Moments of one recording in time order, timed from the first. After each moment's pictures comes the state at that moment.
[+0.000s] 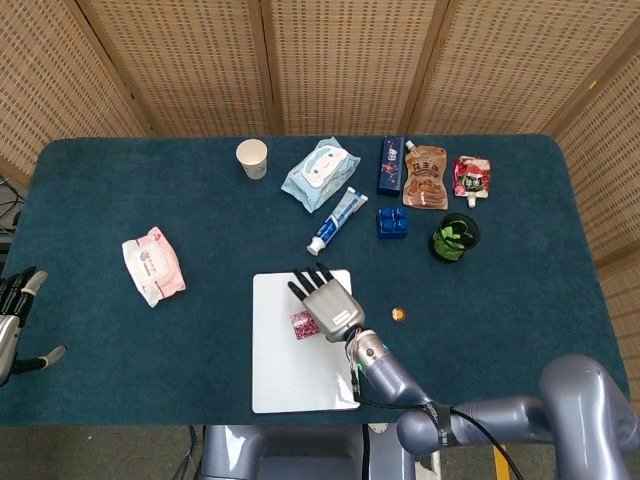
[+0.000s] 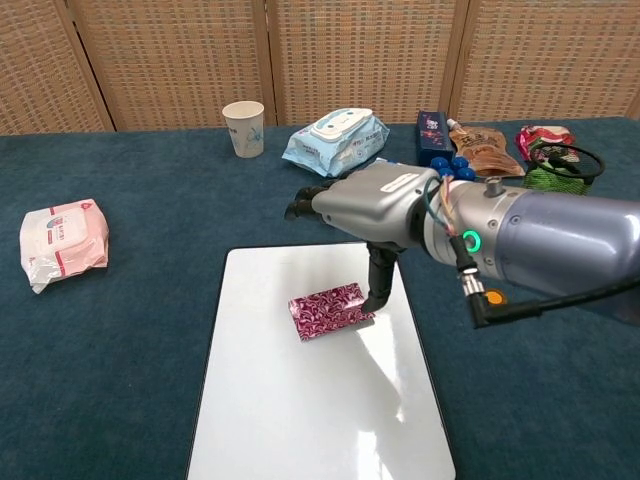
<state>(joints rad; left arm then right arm) -0.11 -1.00 -0.03 -1.71 1.45 1.41 0.01 1.02 -1.64 0.15 -1.70 -0.73 1.03 -0.95</state>
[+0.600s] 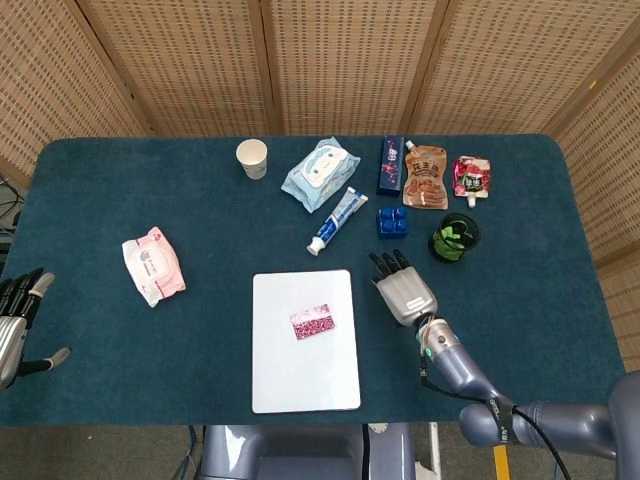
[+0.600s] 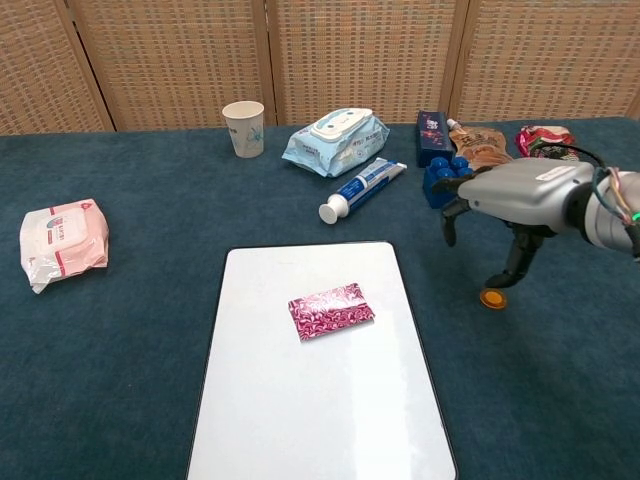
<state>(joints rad) -0.11 -1.01 -0.02 -1.72 1.47 1.42 0.05 0.87 -1.44 0.02 -1.63 -0.85 0.99 -0.68</state>
